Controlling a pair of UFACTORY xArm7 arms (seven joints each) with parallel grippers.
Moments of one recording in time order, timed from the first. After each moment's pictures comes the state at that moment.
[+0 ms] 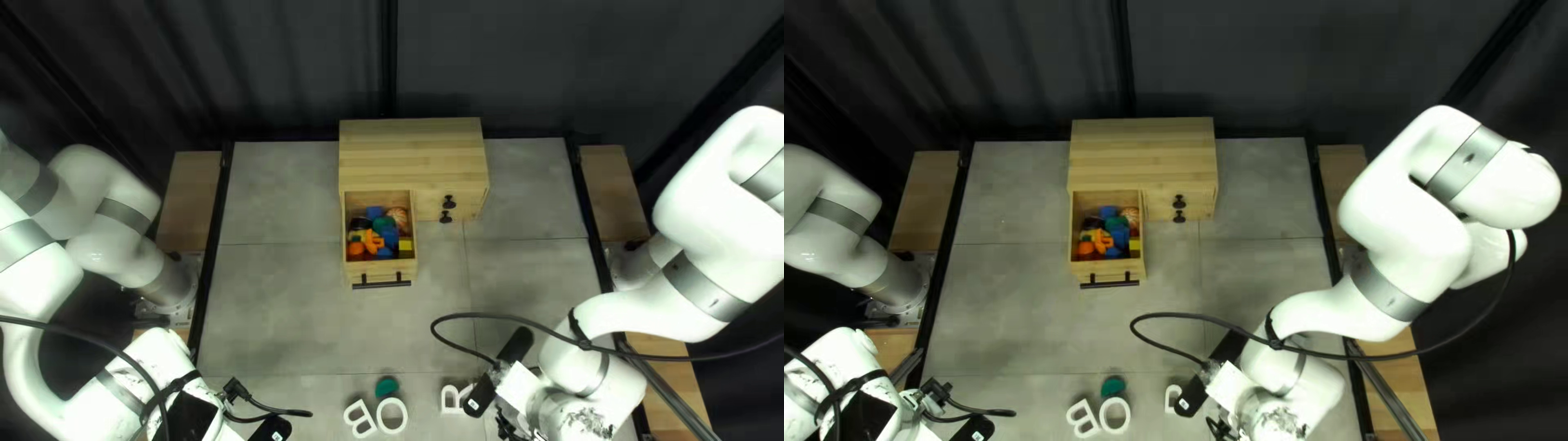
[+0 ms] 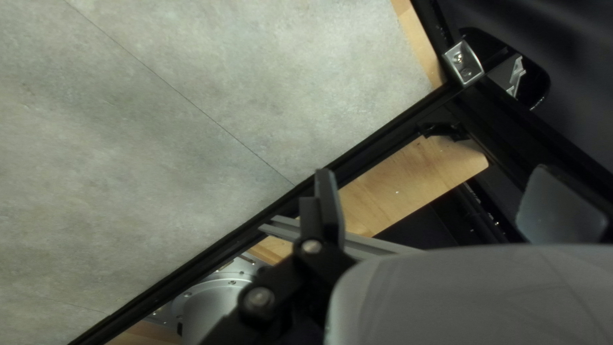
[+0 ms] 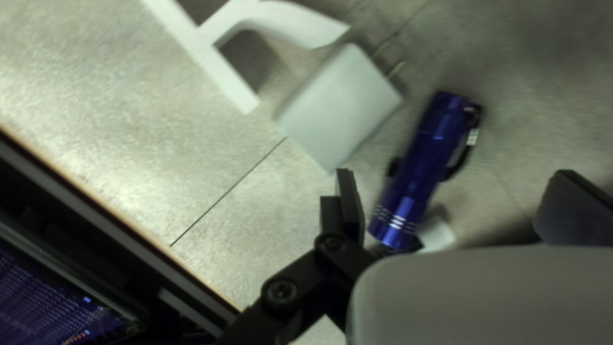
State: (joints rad) left arm -0.31 -0.20 -0.57 0.79 -0.38 1.18 0.00; right arm 0.54 0.23 0.18 0.83 -0.40 0.75 1.72
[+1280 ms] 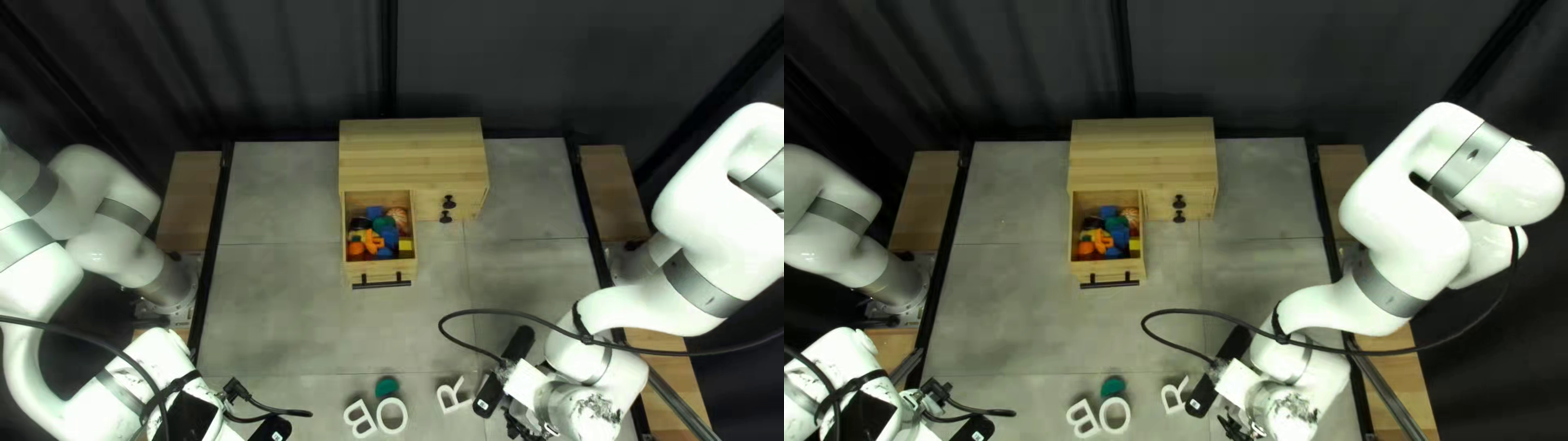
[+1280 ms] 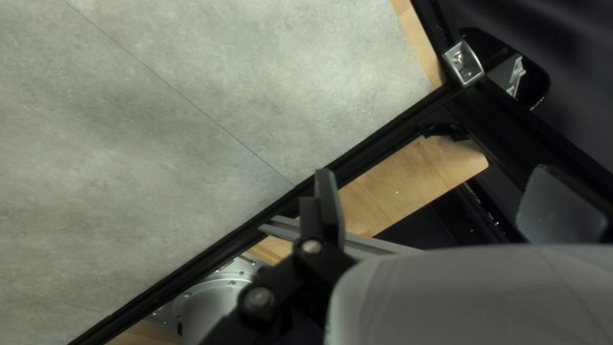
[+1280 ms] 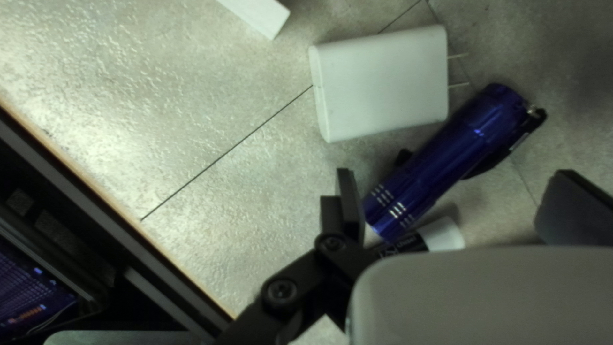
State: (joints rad) left arm -0.31 -0.20 -0.57 0.79 -0.38 1.18 0.00; right arm 0.54 0.19 0.20 0.82 -0.36 0.77 1.59
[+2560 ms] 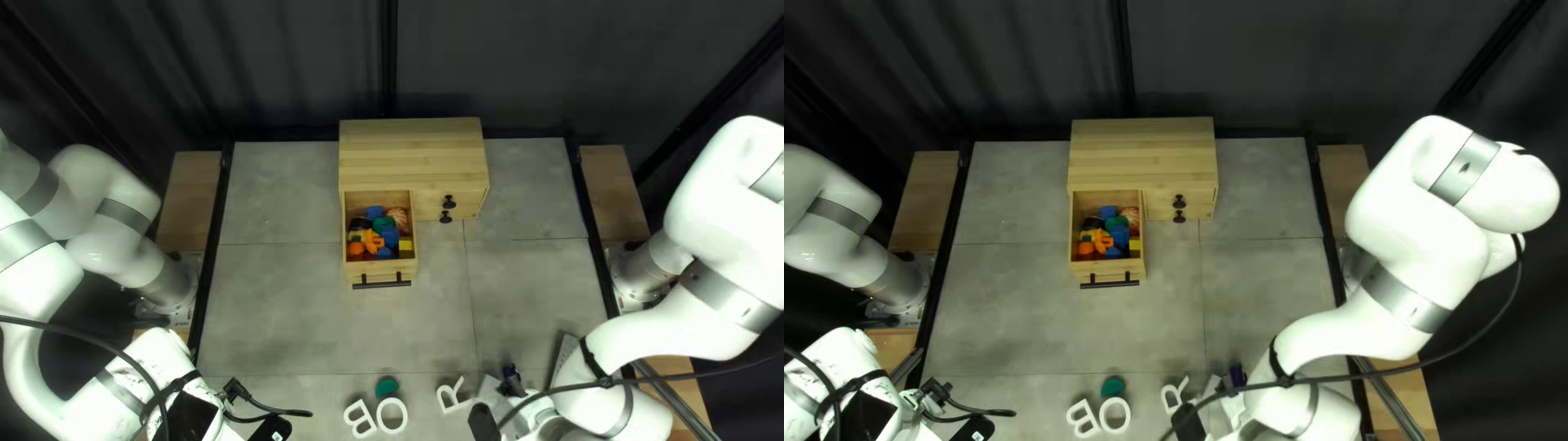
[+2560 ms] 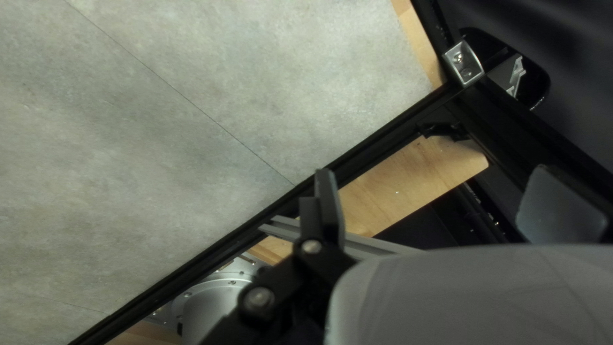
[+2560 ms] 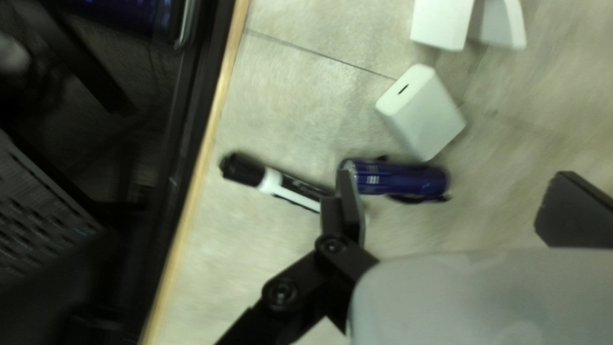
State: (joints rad) left arm -0.31 -0.20 -0.57 0.79 -0.38 1.18 0.00; right arm 0.47 0.17 0.30 0.97 -0.48 0.90 0.38
